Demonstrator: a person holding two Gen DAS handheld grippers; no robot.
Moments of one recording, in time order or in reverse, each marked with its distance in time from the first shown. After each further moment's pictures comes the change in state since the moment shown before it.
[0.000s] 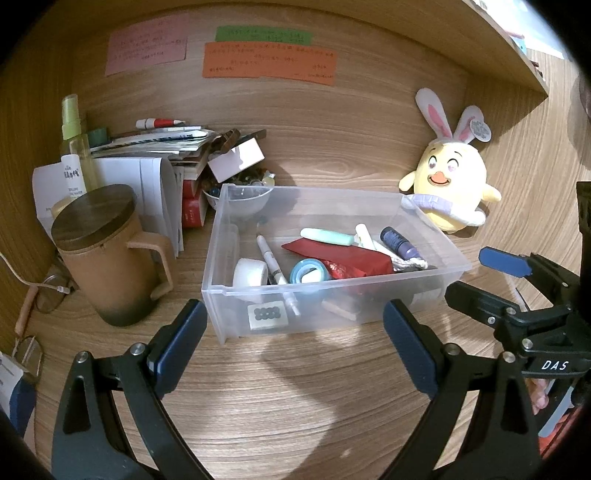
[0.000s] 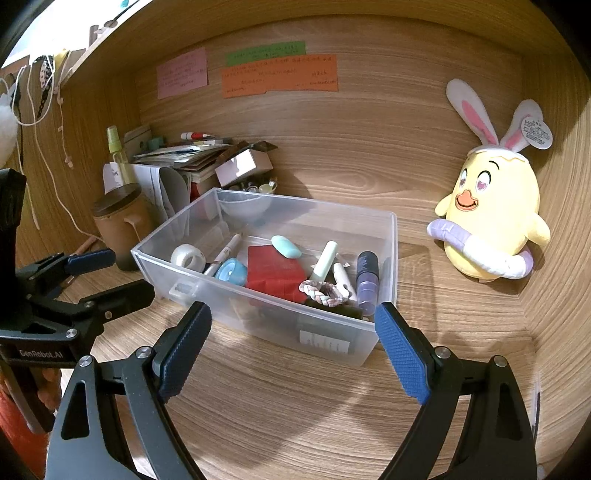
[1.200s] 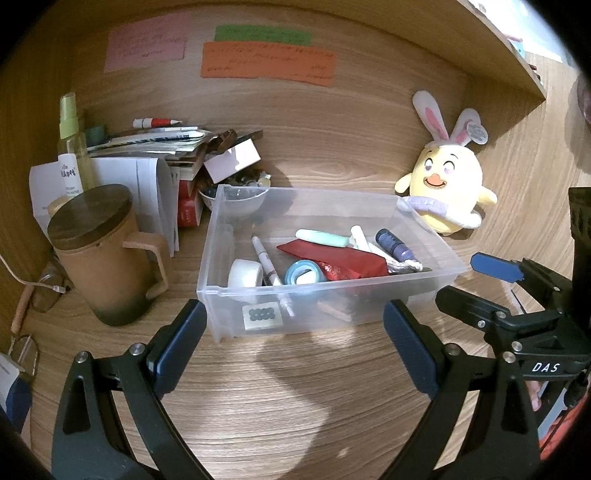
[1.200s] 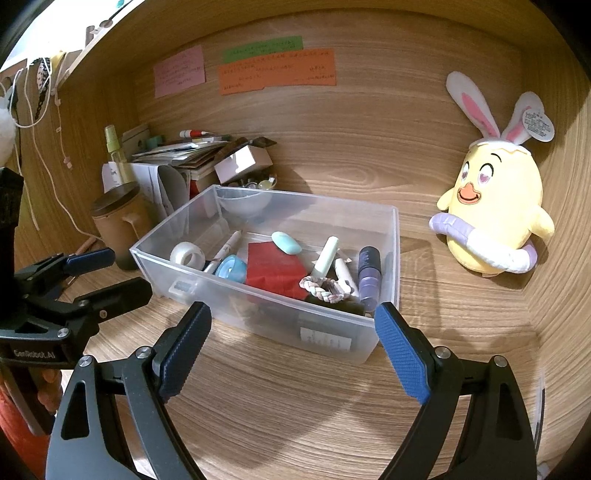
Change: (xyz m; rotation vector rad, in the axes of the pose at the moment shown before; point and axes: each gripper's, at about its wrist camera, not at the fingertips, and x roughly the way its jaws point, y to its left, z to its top) left arm -0.001 -0.002 0.001 -0.011 -0.006 -0.013; right arm 0.002 0.000 -0.002 0.014 0.010 0.005
